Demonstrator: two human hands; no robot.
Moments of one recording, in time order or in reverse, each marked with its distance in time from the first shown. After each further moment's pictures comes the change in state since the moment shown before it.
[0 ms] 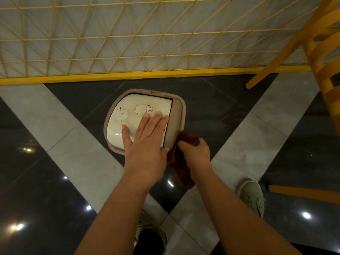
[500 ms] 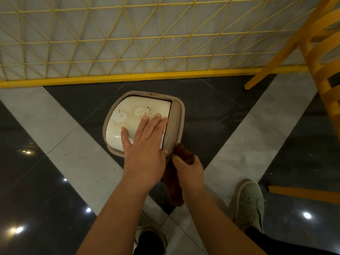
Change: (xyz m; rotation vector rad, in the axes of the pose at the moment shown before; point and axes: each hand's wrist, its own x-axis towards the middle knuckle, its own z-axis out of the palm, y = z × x) left_hand 0.001 0.002 -0.002 0.000 -0.011 -0.011; right_hand -0.025 0.039 0.003 0.107 0.026 0.047
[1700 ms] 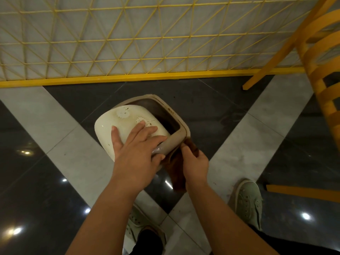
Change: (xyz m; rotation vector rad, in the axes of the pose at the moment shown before) left_hand -0.014 -0.016 -0.011 0.103 -0.006 0.104; right_hand 0.011 -0.014 -0.007 0.041 0.064 0.000
